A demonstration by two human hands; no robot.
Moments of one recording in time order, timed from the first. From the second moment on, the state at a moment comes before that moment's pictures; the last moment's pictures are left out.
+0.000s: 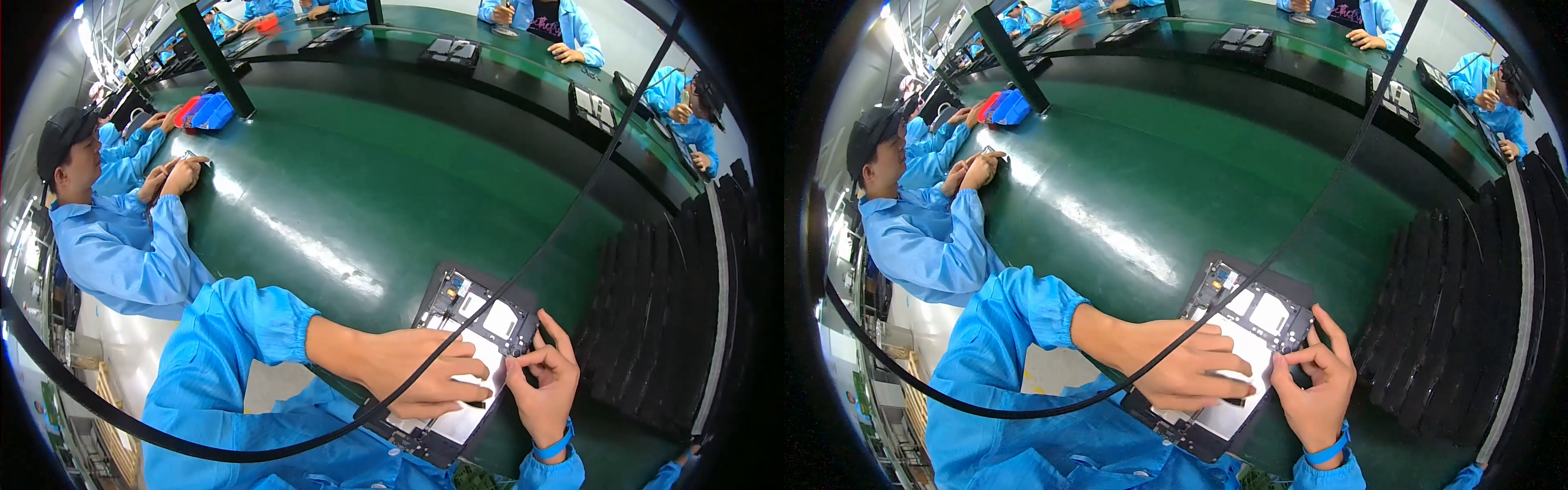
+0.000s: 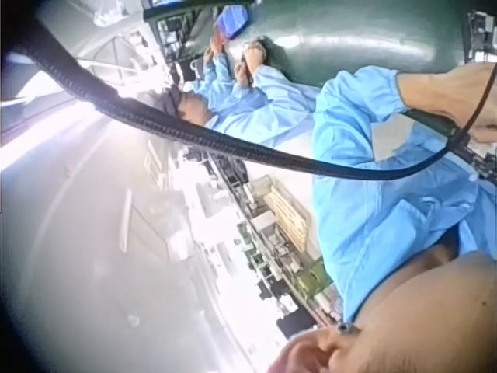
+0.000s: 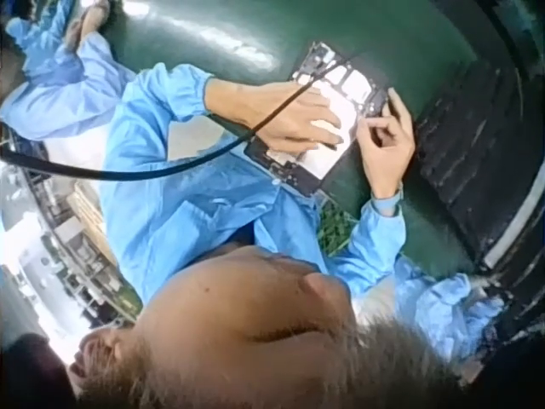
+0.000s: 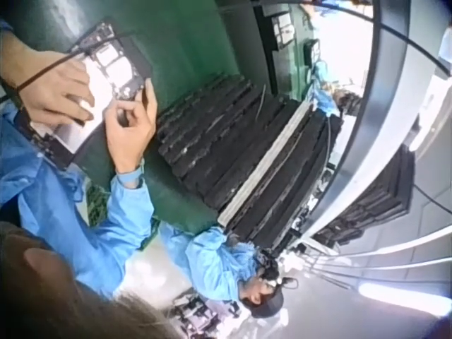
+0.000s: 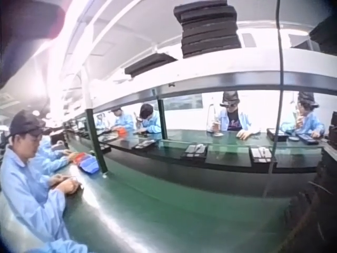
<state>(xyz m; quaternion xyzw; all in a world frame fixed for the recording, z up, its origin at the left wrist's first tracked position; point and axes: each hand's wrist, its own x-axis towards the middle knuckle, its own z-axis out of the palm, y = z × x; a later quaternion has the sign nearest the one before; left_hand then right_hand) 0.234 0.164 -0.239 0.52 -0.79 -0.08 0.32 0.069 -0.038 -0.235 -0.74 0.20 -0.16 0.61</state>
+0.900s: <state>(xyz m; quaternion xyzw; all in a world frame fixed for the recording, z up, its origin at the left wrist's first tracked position) 0.233 0.148 -0.220 0.62 -0.76 -0.01 0.21 0.078 -0.046 -0.259 -0.74 0.13 -0.19 0.63</state>
